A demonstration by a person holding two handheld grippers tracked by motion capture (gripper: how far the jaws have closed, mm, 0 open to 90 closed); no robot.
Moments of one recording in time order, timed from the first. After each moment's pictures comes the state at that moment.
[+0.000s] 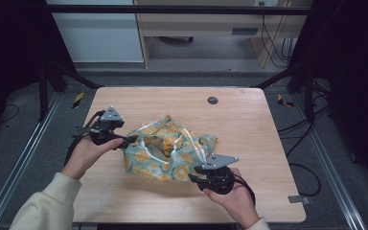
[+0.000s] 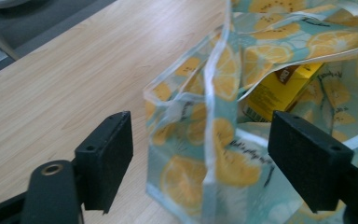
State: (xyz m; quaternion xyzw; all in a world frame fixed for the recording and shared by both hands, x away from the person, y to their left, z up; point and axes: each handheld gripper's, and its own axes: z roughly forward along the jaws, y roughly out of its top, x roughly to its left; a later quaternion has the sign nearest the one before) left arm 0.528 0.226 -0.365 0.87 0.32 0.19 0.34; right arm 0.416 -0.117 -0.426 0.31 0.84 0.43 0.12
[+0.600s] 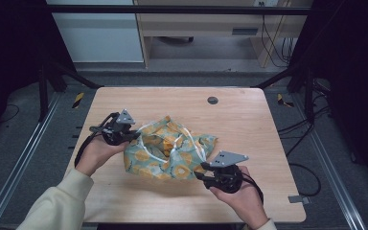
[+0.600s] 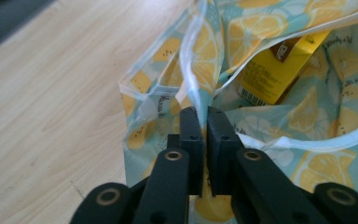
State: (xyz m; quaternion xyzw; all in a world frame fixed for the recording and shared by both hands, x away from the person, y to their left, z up) left arm 0.531 0.211 -0.373 0.89 0.29 0.18 0.31; right arm 0.411 -0.132 -0.407 0.32 0.83 0.44 0.14
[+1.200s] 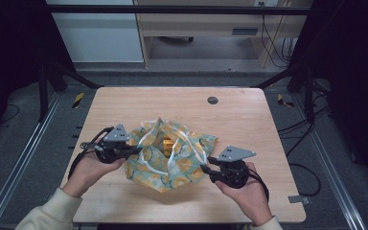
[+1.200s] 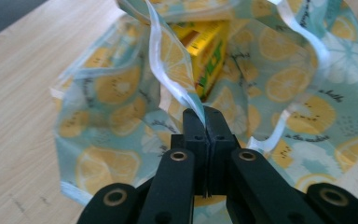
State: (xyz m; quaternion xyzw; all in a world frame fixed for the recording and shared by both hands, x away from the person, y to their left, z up) left arm 0.476 0.214 -0.374 0.89 0.24 0.14 0.37; right arm 0.420 -0.144 -0.395 0.33 0.82 0.43 0.17
